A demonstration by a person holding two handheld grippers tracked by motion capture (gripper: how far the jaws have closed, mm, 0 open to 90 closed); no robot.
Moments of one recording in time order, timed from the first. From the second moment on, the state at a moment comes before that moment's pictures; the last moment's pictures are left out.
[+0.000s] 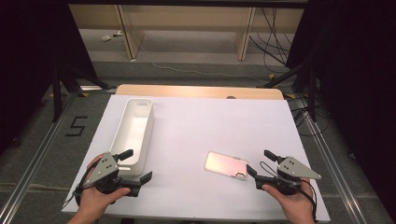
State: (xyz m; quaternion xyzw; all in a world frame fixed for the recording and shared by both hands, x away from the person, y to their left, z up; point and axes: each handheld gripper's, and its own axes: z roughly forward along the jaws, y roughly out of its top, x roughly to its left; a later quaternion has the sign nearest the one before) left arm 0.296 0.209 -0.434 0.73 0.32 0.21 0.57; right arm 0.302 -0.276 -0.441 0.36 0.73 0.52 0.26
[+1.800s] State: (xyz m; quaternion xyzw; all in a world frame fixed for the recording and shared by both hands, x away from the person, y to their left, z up) left arm 0.293 0.209 -0.433 0.73 0.30 0.22 0.58; right arm 0.303 -0.249 -0.458 0.42 0.82 0.36 0.14
